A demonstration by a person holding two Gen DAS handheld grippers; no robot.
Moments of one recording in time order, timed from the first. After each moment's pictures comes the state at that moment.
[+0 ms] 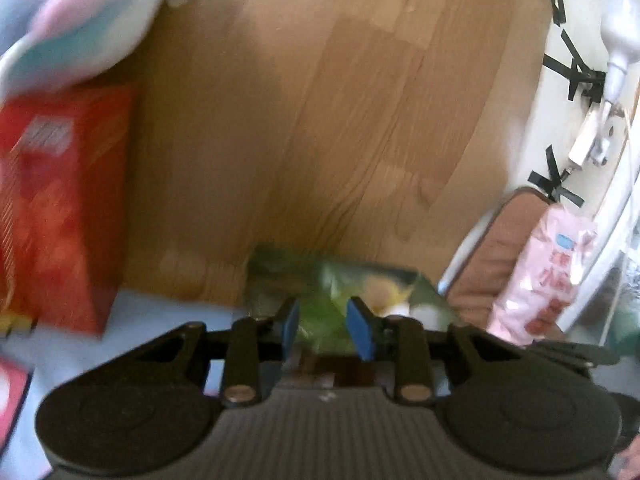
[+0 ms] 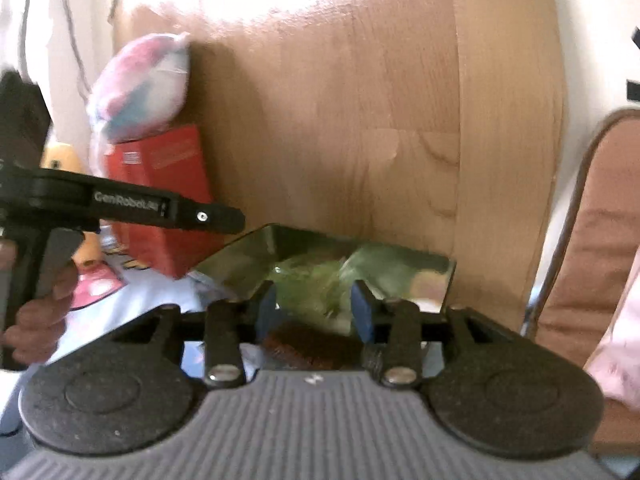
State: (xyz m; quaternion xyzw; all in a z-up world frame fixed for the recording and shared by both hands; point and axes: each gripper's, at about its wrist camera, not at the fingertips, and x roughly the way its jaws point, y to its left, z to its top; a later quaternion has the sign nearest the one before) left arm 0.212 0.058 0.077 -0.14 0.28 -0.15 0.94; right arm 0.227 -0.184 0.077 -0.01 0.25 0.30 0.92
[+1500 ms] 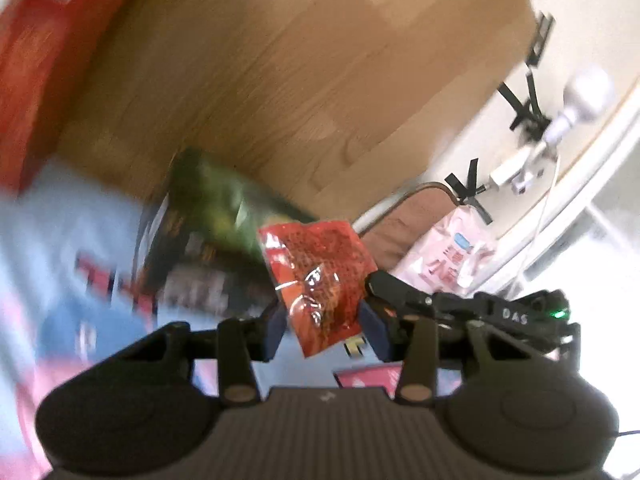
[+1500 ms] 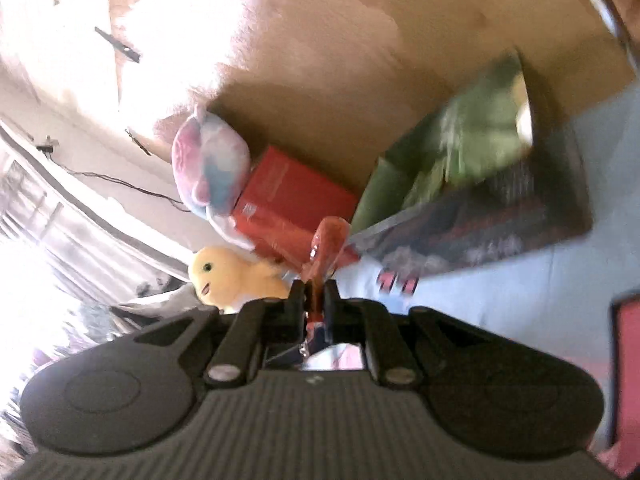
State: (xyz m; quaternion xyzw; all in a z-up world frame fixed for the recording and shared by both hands) left arm 0.198 0.054 0.072 -0.27 0.31 -0.27 0.87; right arm 0.247 -0.223 0.064 0.37 0.36 0.40 0.76
